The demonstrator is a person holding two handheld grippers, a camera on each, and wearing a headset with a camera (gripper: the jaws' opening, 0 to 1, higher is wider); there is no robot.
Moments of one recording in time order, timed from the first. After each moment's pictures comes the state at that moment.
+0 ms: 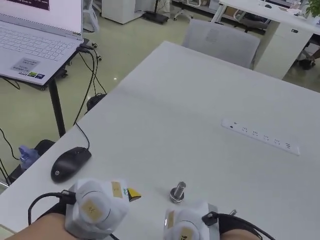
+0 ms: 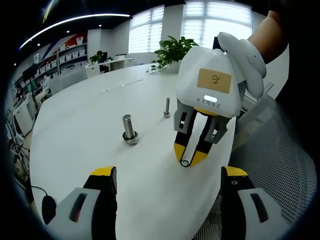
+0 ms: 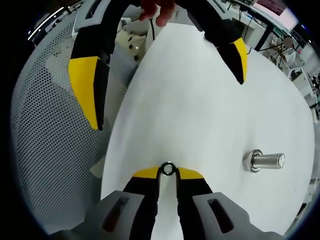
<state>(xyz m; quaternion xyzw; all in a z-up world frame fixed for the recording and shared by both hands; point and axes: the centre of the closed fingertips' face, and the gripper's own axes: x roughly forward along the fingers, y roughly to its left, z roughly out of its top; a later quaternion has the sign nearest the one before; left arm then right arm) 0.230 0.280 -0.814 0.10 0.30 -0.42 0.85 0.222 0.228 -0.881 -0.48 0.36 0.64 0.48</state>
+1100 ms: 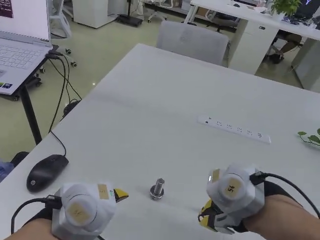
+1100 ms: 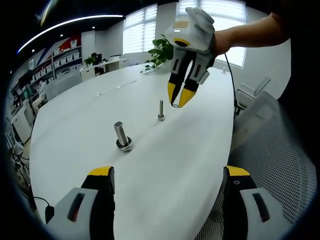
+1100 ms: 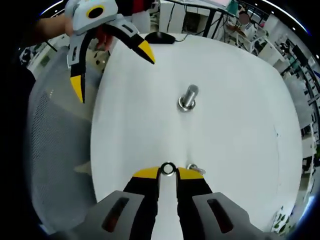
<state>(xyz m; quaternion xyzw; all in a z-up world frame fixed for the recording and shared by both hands) 0.231 0.263 -0.807 0.12 0.30 -0.44 0.84 0.304 0.134 -0.806 -0.43 0.40 0.54 0.60</state>
